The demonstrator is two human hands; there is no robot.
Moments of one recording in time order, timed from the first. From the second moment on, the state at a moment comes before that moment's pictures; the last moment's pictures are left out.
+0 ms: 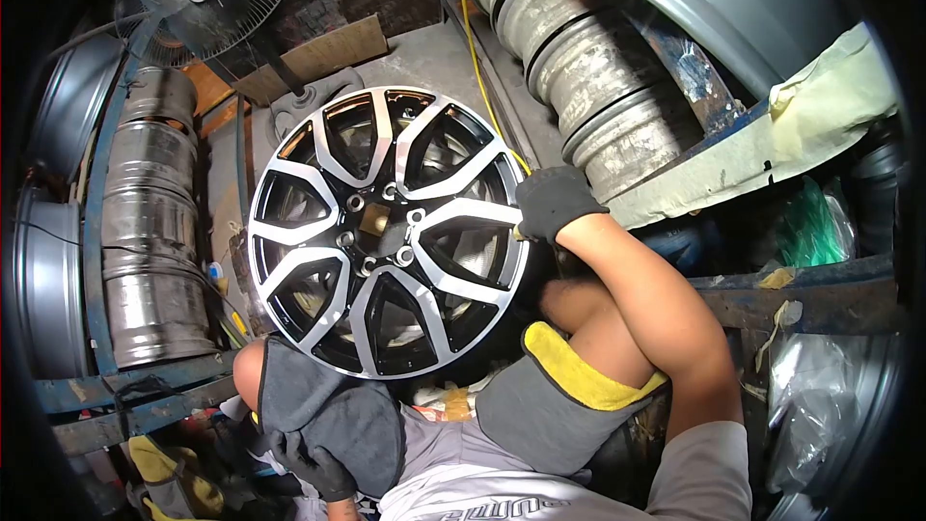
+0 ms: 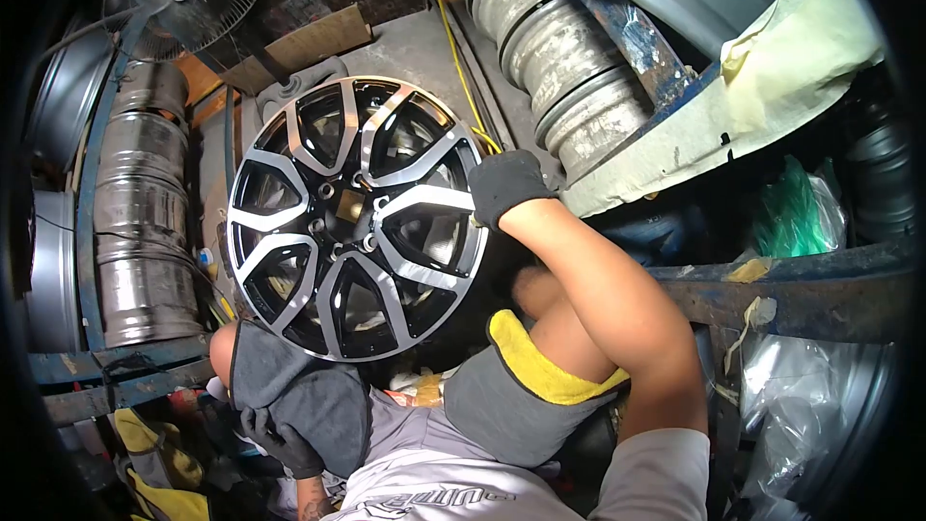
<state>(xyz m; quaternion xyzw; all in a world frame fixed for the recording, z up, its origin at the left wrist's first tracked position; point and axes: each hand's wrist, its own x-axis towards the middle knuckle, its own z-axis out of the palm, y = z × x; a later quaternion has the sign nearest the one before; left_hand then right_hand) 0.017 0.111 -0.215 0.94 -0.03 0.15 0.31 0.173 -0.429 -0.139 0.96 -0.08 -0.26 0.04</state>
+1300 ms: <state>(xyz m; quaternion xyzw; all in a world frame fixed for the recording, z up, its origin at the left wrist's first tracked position) 0.024 0.105 -0.218 0.91 -0.05 0.19 0.36 0.172 -0.443 -0.141 0.97 -0.05 -0.25 -0.02</state>
